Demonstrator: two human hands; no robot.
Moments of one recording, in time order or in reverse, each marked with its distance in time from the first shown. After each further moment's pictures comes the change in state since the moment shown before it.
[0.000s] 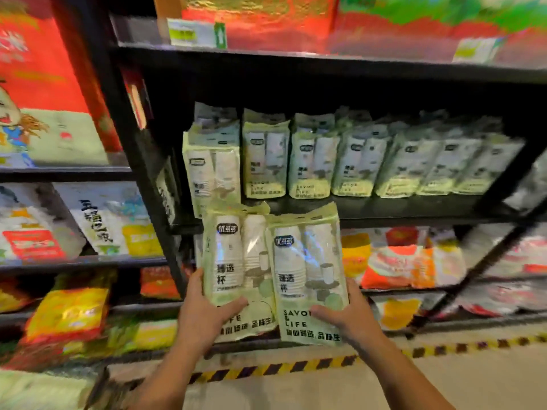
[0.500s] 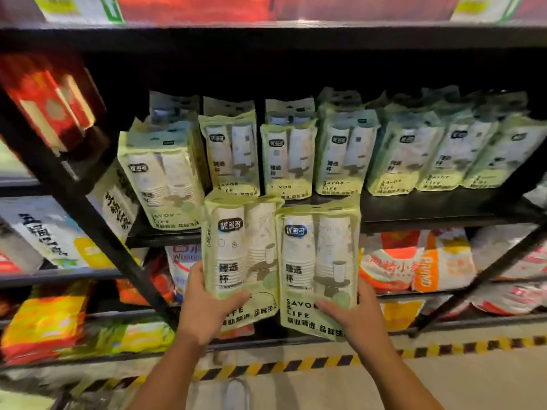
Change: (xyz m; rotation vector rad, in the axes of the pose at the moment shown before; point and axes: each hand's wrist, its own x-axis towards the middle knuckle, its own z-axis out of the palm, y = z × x) left_hand 0.054 0.046 0.120 -0.083 -0.020 0.012; right_hand 0.088 0.029 -0.090 -0.035 0.186 -0.074
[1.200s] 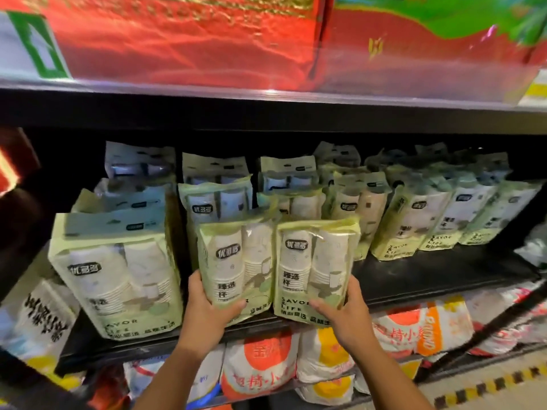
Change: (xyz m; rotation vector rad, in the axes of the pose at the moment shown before) left_hand 0.227 0.024 0.027 -0.085 -0.131 0.124; right_hand 0.196 -0.046 0.063 -0.072 0.123 -0.083
